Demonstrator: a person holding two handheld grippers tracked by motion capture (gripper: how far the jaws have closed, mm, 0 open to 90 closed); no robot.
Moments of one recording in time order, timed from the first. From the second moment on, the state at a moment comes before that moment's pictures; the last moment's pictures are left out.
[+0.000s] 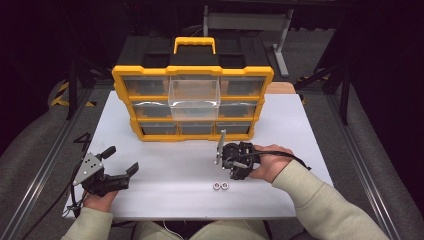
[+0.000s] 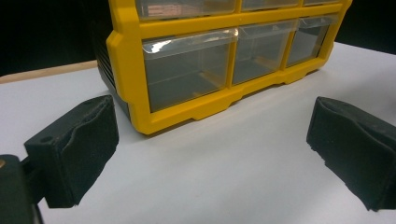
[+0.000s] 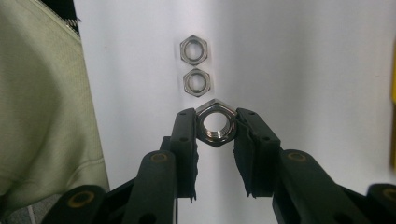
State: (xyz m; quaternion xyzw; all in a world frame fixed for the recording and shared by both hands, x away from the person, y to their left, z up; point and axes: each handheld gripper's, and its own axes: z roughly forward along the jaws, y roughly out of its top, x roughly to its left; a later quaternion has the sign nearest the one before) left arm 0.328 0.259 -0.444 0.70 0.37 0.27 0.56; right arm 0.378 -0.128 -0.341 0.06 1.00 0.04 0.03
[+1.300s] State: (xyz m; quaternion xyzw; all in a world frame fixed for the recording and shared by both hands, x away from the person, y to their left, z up) left arm 0.326 0.262 -0.443 0.69 0.37 0.27 0.56; right arm 0.398 -0.105 -0.188 0.04 0.99 0.06 0.08
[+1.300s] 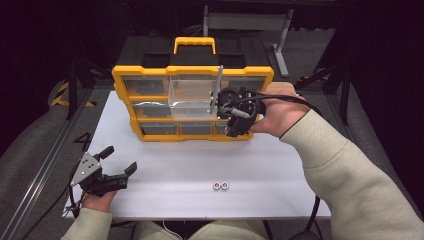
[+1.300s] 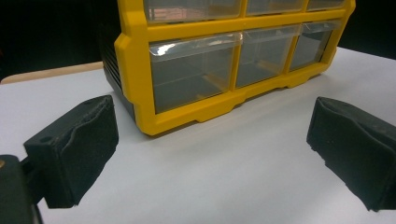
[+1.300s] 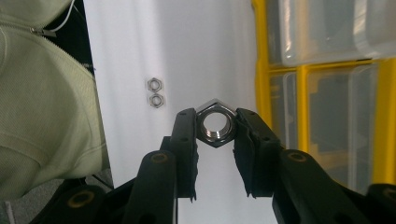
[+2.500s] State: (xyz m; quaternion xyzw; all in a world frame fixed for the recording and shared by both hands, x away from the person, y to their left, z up) left arm 0.327 0.260 -0.443 0.69 0.37 0.27 0.56; right arm 0.442 -0.056 -0.110 0.05 0.99 0.10 0.12
